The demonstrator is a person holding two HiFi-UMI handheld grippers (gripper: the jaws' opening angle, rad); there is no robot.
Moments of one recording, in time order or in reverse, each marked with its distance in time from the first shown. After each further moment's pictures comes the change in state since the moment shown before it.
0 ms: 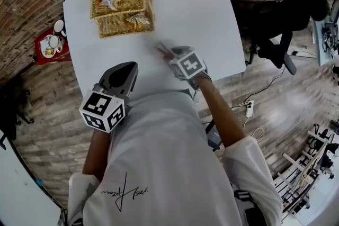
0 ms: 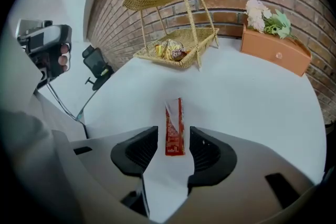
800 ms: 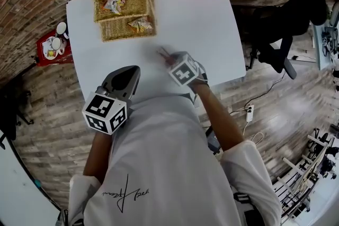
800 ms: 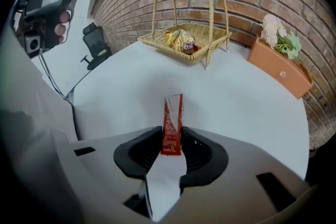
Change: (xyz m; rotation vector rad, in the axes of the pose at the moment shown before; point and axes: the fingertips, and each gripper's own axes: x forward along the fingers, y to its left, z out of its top) left arm 0.001 0.001 -0.002 -0.004 0.001 -0.002; right arm 0.012 0.000 -0.010 -0.163 0.080 -0.110
